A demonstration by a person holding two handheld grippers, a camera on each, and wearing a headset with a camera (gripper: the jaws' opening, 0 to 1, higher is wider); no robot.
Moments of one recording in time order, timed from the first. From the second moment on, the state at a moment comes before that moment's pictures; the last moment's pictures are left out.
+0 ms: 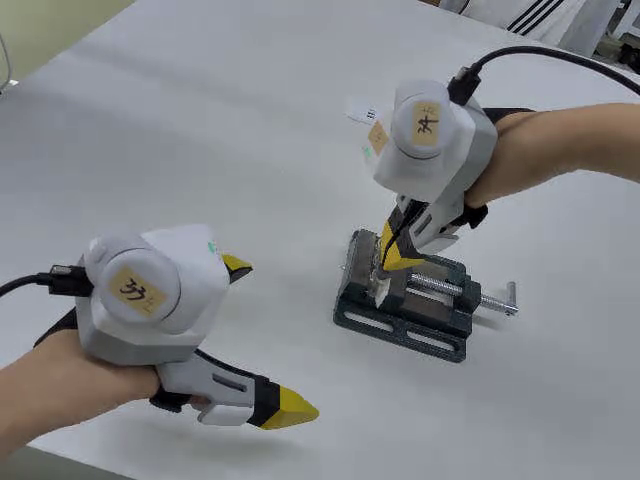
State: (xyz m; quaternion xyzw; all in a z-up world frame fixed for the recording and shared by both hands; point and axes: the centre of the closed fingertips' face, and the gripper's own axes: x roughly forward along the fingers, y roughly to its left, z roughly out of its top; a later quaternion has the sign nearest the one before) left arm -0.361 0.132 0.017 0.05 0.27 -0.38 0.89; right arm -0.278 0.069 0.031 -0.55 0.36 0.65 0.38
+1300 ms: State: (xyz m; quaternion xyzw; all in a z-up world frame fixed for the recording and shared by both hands) left arm -0.359 0.135 0.018 0.05 0.27 -0.37 0.89; right arm -0.280 0.069 0.031 -0.54 0.35 0.64 0.42
